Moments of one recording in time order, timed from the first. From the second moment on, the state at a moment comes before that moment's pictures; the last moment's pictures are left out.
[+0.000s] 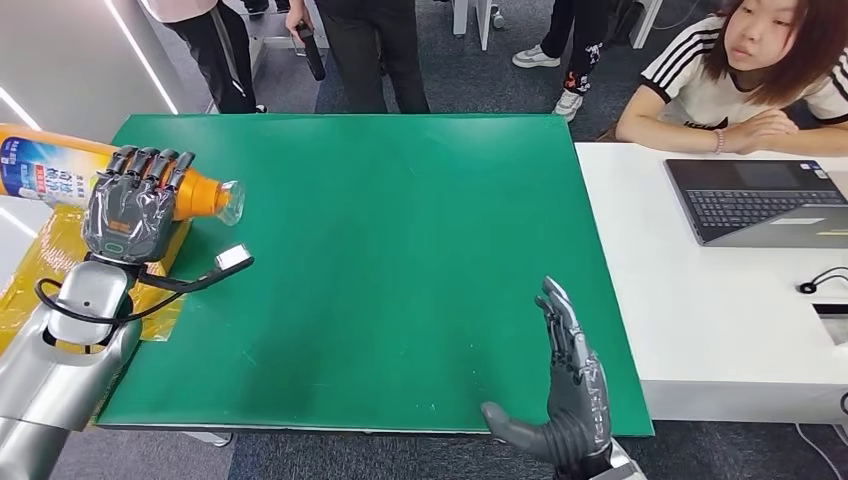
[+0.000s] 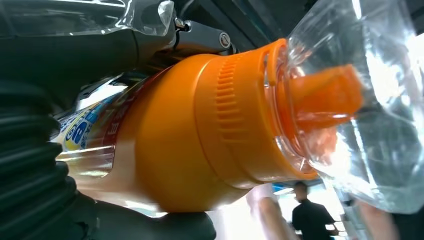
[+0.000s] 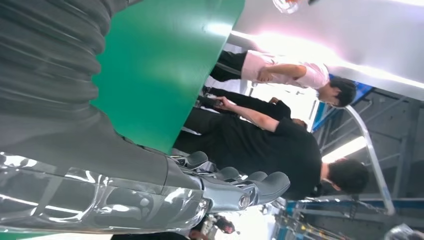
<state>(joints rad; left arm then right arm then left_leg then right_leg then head) -0.53 0.45 -0.43 -1.24 -1.55 0.62 -0.10 0.13 -0.09 0.53 -1.82 0.11 -0.29 -0.68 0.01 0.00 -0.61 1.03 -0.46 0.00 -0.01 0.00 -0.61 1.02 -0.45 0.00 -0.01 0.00</state>
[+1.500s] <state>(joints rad) -0.63 0.35 -0.57 -0.59 -1.49 0.35 -0.12 0.16 -0.07 0.50 -1.87 0.18 -0.20 -0.61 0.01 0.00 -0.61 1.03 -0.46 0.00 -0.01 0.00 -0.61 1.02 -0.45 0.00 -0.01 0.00</state>
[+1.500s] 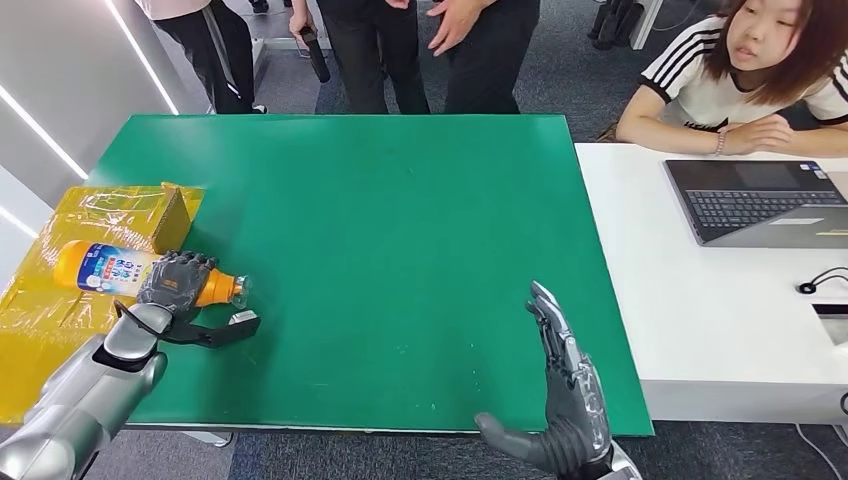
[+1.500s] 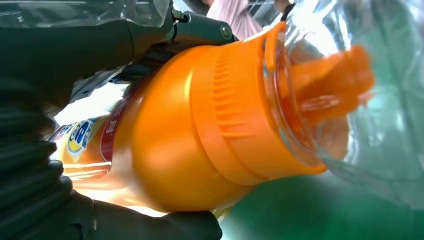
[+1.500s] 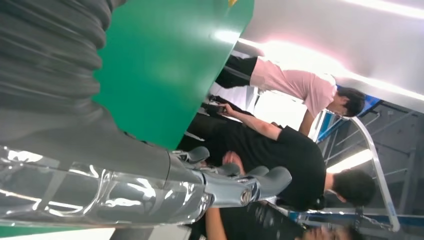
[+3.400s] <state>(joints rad) -0.20 0.00 -0.30 -1.30 -0.20 0.66 -0.70 0.08 0.02 0.51 -1.77 0.15 -0.16 -0.54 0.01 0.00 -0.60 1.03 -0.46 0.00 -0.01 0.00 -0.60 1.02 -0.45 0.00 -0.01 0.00</state>
